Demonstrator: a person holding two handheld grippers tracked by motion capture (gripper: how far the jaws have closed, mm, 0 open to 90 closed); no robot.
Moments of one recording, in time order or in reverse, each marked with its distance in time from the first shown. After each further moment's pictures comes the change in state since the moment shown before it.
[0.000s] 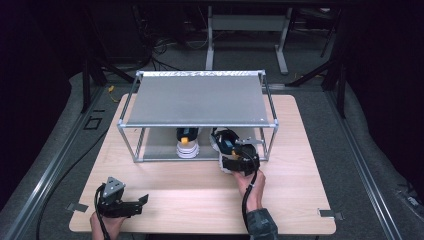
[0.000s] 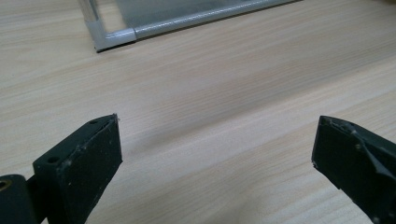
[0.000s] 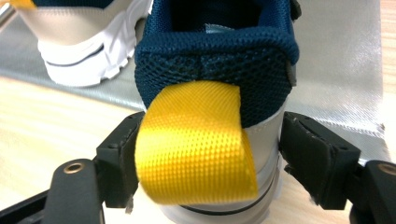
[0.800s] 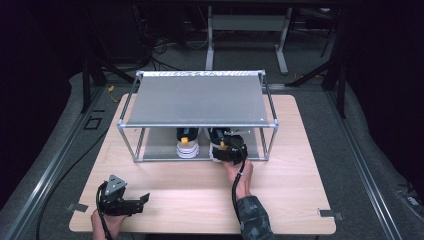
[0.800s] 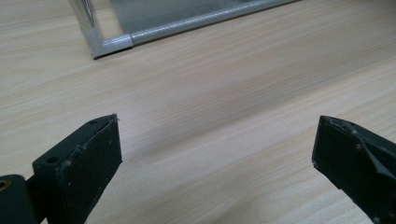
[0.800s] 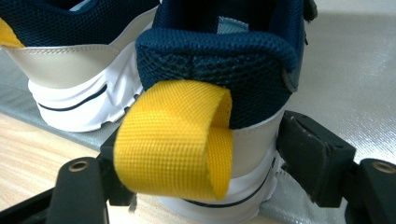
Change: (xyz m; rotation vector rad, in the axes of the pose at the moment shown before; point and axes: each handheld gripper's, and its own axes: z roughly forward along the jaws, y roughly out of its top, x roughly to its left) left arm -0.004 0.003 0.005 0.022 -0.013 0.030; right arm 0.009 0.024 0.045 -0.037 0.034 -0.057
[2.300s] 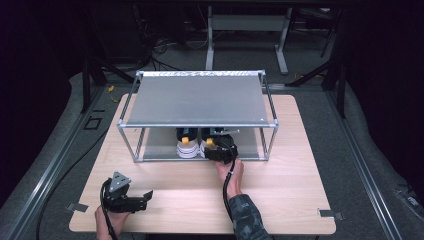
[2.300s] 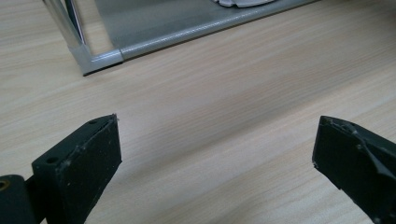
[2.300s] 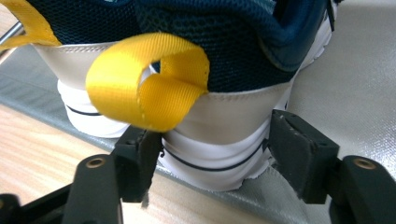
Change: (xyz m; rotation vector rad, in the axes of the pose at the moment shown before) left arm -0.001 0.011 0.003 -0.027 0.003 0.011; right arm 0.024 0.004 0.015 0.033 0.043 0.007
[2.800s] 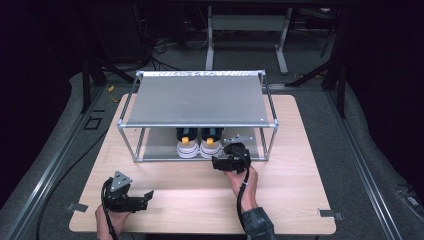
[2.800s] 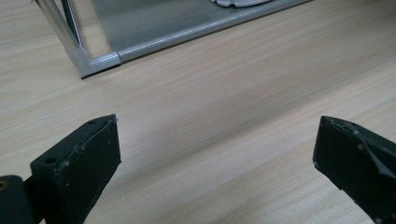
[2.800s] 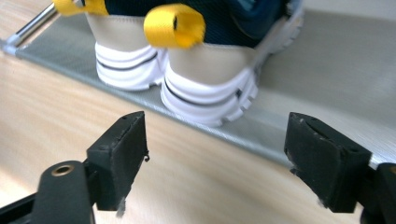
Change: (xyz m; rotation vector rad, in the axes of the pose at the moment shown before) left arm -0.002 0.001 0.003 0.009 -0.003 0.011; right arm -0.006 -0.020 -0.066 -0.008 0.000 -0.077
